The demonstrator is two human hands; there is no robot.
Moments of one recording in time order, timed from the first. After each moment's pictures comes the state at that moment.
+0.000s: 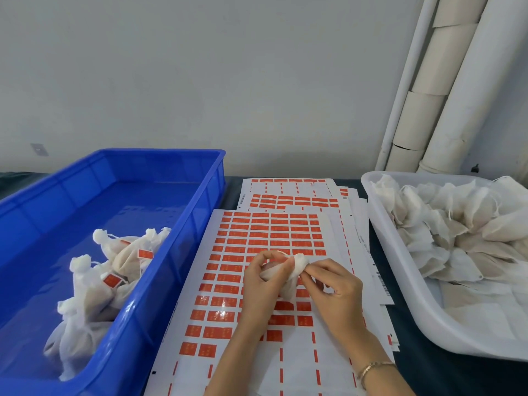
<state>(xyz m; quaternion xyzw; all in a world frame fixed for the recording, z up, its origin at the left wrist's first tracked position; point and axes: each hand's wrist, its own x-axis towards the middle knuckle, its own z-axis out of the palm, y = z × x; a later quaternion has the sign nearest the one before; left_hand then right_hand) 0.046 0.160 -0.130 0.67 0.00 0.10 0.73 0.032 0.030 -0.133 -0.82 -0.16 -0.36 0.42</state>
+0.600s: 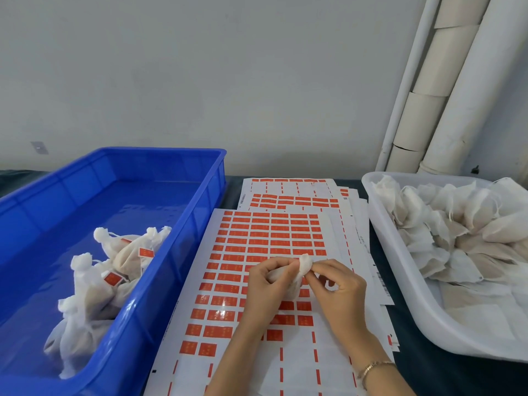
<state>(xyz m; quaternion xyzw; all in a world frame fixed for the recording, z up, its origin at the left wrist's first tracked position) 0.043 0.158 -0.125 0.71 -0.06 0.09 0.69 0.034 0.028 -0.136 -0.81 -0.13 -0.37 0.43</state>
